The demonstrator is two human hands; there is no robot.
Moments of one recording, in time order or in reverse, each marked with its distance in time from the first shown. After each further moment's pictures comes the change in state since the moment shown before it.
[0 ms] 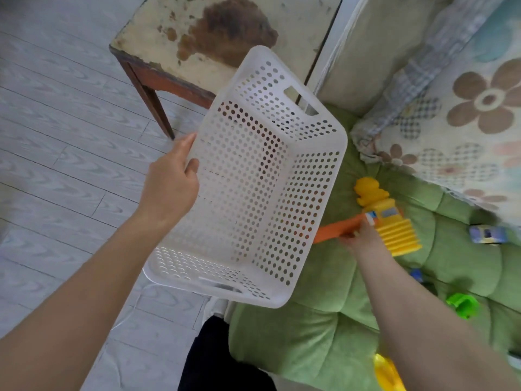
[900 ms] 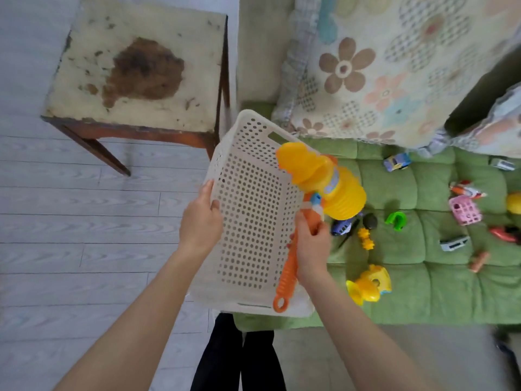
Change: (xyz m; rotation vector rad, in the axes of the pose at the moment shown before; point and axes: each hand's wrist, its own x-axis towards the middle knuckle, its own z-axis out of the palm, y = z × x) left_hand -0.083 0.081 0.038 -0.002 -0.319 0.050; right_hand -0.178 0.040 -0.071 0.101 0.045 -0.331
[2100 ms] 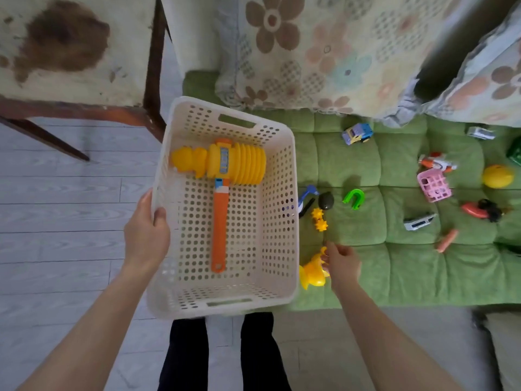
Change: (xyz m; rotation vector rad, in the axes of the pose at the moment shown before) left_hand -0.045 0.025 0.109 -0.007 0.198 -0.117; right_hand 0.146 0.086 -0.209 -0.206 0.164 0.242
